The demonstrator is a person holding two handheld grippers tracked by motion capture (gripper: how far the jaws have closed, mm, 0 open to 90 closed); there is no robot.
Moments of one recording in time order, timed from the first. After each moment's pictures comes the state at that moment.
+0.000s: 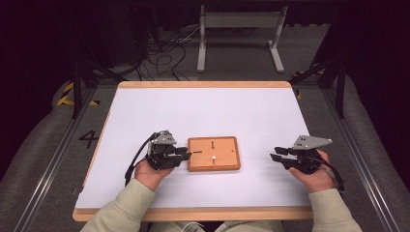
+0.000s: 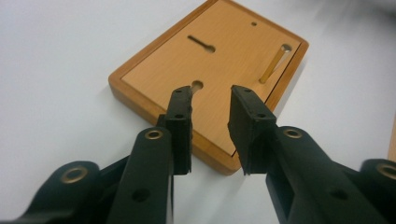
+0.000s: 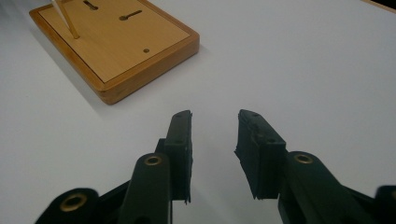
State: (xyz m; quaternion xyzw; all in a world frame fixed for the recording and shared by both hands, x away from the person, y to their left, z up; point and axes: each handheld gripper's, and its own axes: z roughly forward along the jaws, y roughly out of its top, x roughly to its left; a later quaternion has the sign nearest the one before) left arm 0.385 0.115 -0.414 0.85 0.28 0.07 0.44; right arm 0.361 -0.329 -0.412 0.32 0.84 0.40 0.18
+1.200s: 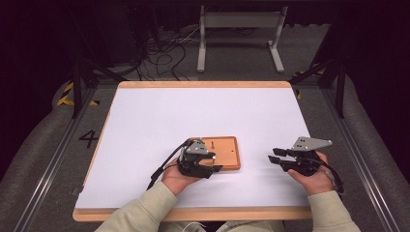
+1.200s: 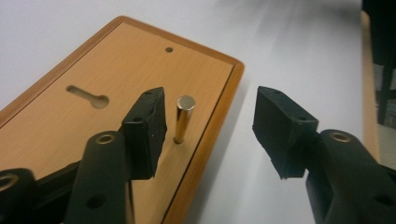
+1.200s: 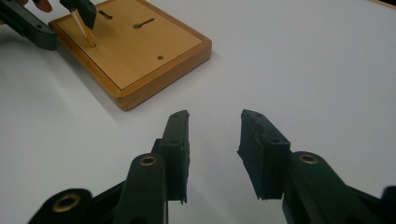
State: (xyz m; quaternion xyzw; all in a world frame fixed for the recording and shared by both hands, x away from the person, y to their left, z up) left arm 0.385 0.036 -0.440 0.87 0.21 0.04 0.44; right arm 0.355 -0.325 -0.412 0.32 0.83 0.42 0.17
